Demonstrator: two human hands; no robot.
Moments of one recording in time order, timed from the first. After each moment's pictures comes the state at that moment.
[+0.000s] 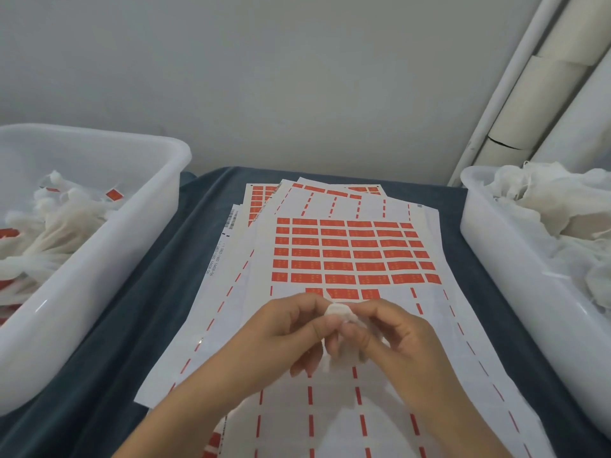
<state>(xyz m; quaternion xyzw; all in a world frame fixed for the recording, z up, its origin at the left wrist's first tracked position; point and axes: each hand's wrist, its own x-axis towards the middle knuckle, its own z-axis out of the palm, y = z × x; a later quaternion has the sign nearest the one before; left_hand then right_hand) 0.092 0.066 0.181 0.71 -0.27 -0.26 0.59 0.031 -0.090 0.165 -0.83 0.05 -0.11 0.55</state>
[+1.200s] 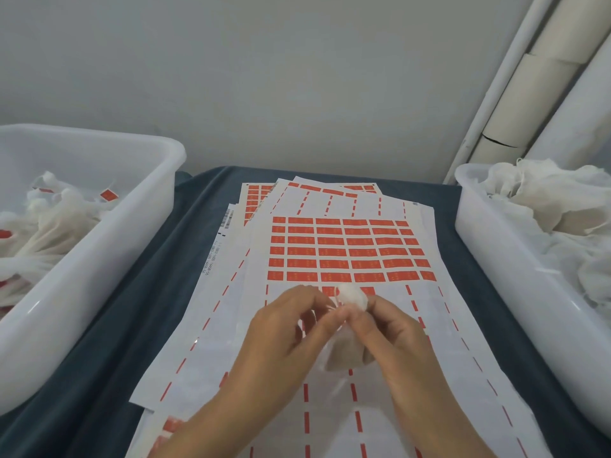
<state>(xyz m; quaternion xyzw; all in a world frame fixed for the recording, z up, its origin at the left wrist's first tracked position) 0.079 0.050 0.164 0.81 -0.28 0.03 0.52 0.029 -0.078 0.168 -0.71 0.11 -0.09 0.69</state>
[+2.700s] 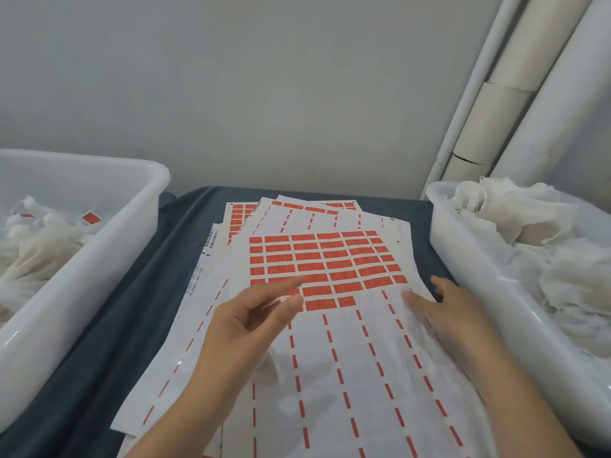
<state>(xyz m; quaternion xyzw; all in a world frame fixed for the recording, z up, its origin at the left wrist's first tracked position) 0.088 0.055 0.184 0.70 -0.13 -0.07 0.70 0.056 -0.202 0.164 -0.85 0.40 -0.02 0.34</state>
